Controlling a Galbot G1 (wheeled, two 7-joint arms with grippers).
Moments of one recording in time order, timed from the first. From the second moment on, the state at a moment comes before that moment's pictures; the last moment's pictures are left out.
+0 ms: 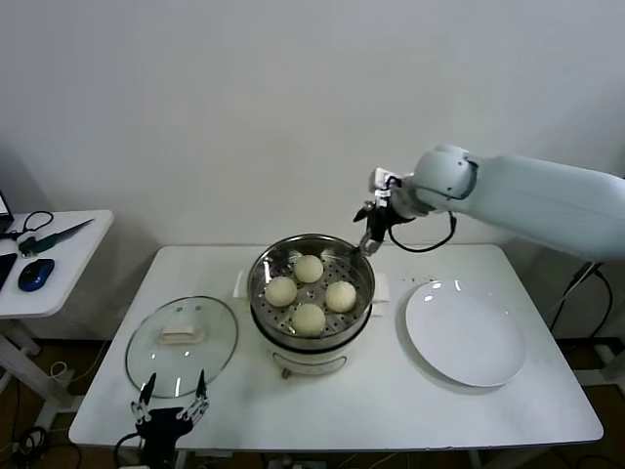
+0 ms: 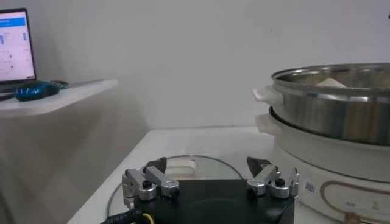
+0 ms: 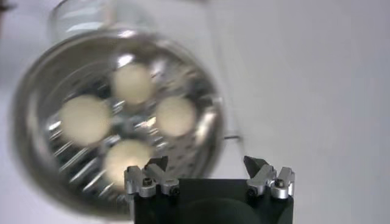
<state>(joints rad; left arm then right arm) 1.82 -1.50 -0.59 -2.11 -0.04 0.03 -0.11 0.63 0.83 -1.29 1.42 0.87 -0.49 -0.54</state>
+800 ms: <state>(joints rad) 1.77 -1.43 -0.62 -2.08 0.03 -0.02 -0.11 -0.75 0.63 0.15 1.62 0.65 -0.14 -0.19</state>
